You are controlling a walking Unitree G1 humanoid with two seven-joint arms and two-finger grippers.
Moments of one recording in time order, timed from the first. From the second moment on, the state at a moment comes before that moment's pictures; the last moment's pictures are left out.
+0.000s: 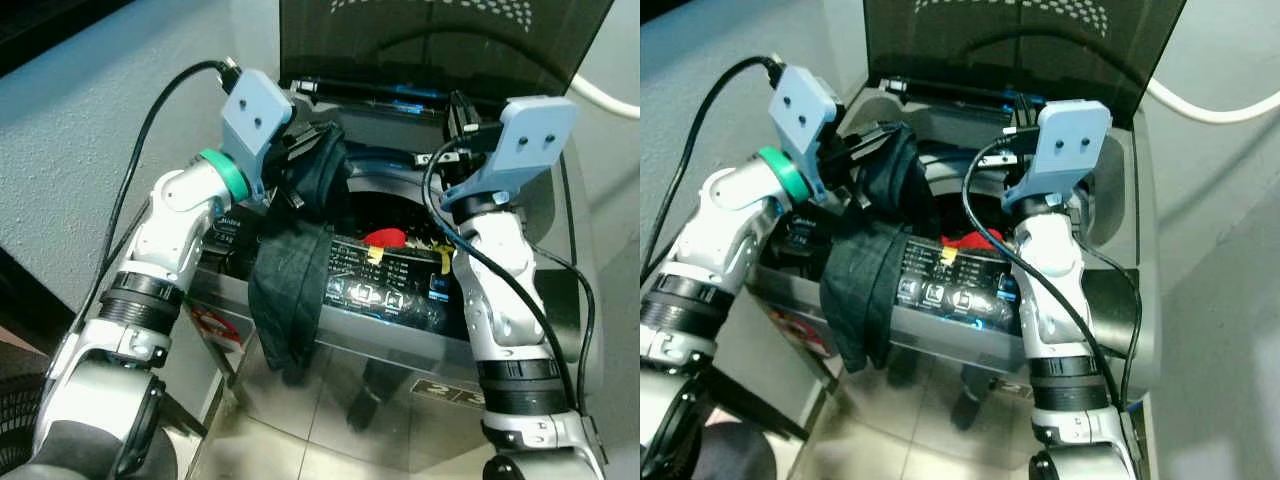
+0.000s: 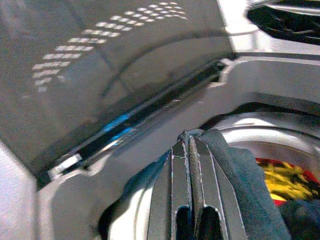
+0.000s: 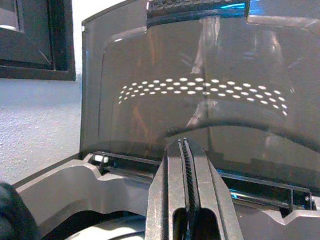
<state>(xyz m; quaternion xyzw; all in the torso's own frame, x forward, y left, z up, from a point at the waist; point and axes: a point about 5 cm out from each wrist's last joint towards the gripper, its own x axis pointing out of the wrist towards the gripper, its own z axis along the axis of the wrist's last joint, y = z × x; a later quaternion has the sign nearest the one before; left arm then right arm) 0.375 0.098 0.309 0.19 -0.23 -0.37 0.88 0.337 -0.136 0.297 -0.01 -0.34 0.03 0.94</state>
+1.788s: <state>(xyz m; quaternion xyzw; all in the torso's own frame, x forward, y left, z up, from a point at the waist) 0.360 0.142 0.317 0.25 -0.23 -0.33 0.88 0.337 -0.136 0.293 -0.01 -0.33 0.03 0.94</state>
